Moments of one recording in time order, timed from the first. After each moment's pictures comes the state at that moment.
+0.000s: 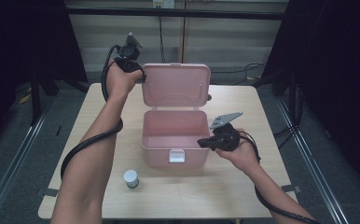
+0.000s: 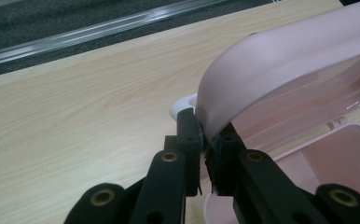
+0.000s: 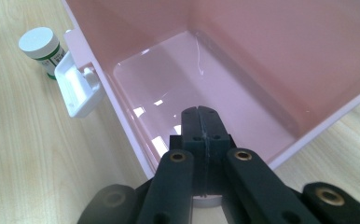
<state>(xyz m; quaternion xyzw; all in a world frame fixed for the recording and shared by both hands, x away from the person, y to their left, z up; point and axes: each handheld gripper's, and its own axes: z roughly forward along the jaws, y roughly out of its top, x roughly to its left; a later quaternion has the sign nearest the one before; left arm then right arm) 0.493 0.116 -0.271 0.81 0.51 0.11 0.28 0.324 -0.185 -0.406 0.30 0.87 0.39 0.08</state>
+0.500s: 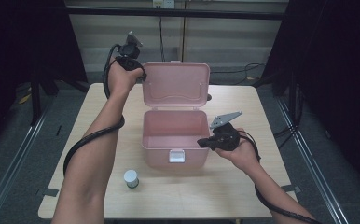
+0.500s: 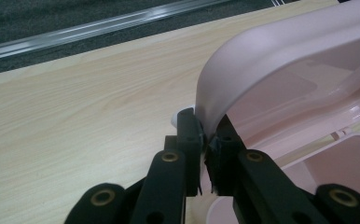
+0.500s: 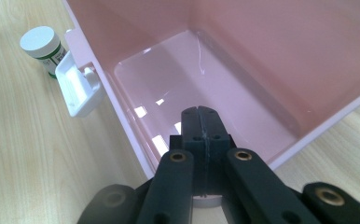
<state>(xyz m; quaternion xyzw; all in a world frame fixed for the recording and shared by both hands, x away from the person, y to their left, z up) 0.506 0.116 -0.275 0.80 0.52 0.10 0.28 0.325 -0.185 -0.406 0.30 0.87 0.39 0.08</state>
